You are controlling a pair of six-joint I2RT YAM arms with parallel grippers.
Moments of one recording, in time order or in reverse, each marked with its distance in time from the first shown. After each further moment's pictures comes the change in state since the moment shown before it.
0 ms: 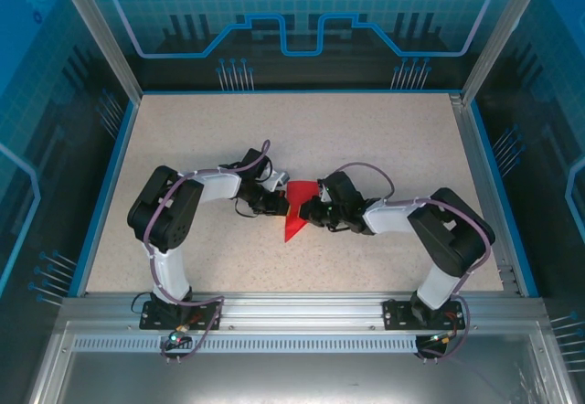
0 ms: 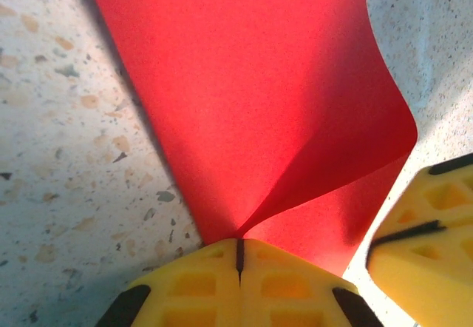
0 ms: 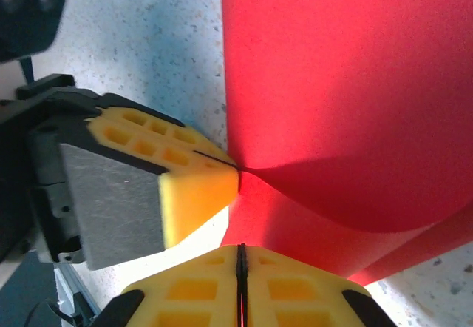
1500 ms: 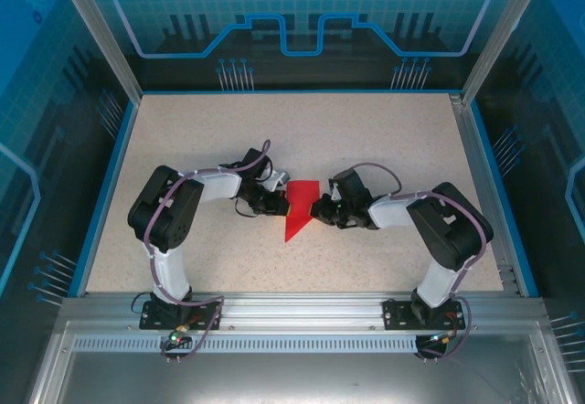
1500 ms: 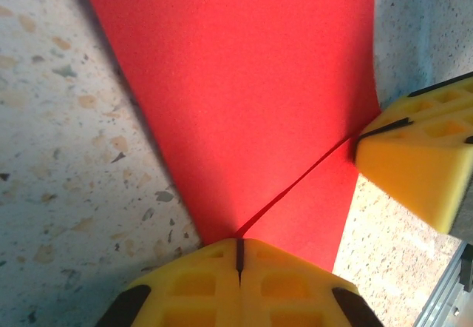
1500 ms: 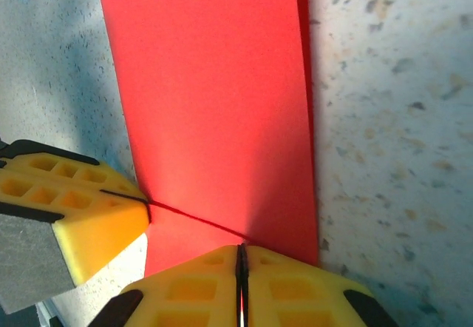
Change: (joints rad) left arm 0.000 0.002 0.006 -0.008 0.000 0.004; right arm -0.103 0.019 -0.008 -0.061 -0.023 -0.044
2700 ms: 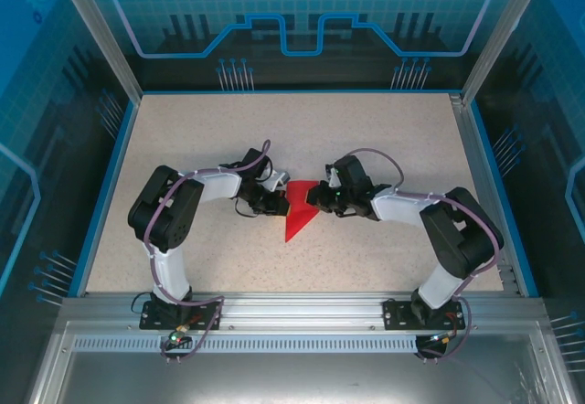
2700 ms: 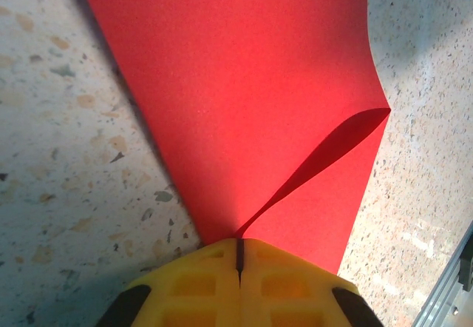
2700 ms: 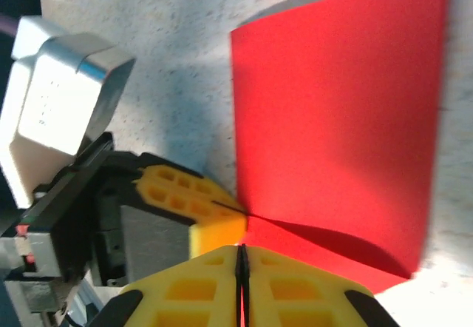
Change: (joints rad) left arm 0.000 0.001 0.000 0.000 0.003 0.000; right arm 0.003 -0.058 0.105 -0.084 -0.040 -0.041
